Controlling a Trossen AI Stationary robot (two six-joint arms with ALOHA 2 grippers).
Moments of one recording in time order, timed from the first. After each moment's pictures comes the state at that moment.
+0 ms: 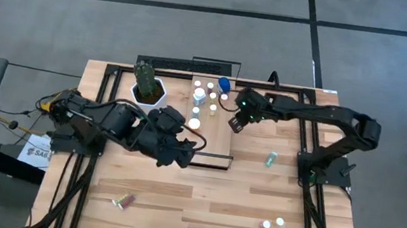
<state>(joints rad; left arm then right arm) -0.35 1.75 2.14 -1.36 -0.60 -1.09 -0.36 1.51 1.06 -0.59 0.13 0.37</state>
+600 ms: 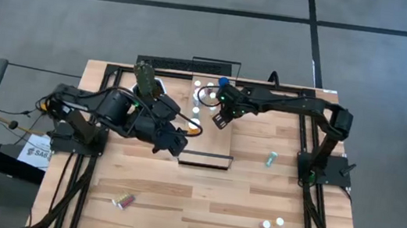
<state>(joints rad) -0.29 1.70 2.14 -1.47 -0.57 -0.98 -0.35 1.79 1.32 -0.66 0.12 0.37</state>
